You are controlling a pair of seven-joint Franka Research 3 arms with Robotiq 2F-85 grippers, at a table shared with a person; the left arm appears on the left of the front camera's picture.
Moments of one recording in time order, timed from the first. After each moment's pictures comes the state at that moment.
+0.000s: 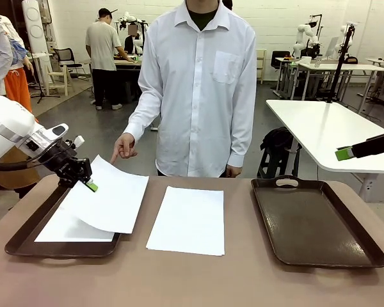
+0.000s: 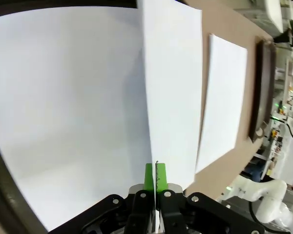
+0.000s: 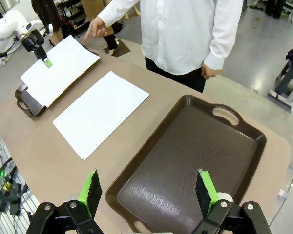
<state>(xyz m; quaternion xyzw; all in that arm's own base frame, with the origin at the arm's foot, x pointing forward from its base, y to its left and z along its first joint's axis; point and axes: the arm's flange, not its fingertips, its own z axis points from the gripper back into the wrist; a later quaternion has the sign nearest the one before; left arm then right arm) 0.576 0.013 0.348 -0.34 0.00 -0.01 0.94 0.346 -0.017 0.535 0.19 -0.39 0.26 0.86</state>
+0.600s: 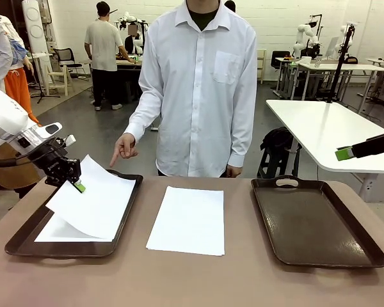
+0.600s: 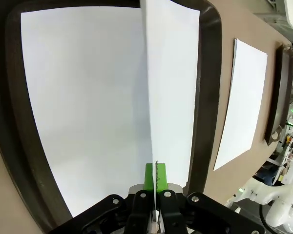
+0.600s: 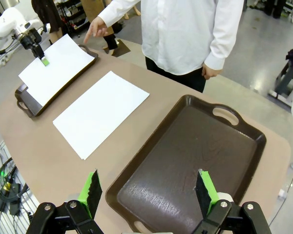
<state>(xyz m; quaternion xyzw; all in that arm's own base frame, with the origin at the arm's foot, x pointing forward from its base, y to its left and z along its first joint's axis) 0.575 0.036 0.355 -0.30 0.00 0.00 0.95 0.346 -0.017 0.535 0.19 -0.39 0.26 0.86</state>
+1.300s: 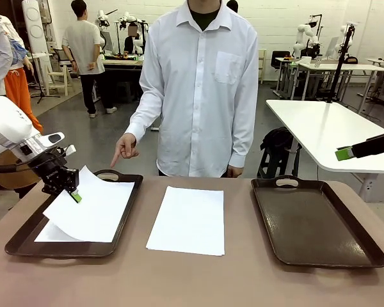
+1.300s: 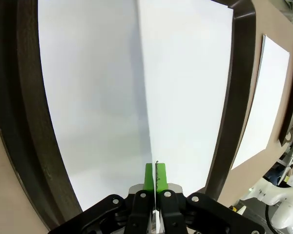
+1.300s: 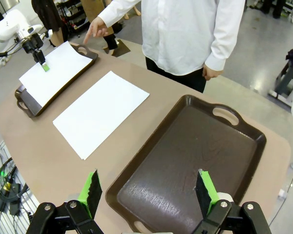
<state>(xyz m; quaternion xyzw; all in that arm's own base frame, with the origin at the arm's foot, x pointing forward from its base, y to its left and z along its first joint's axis) 0.575 0.039 0.328 -0.27 0.04 0.01 0.96 0.346 -0.017 0.535 0.19 -0.39 0.26 0.86</state>
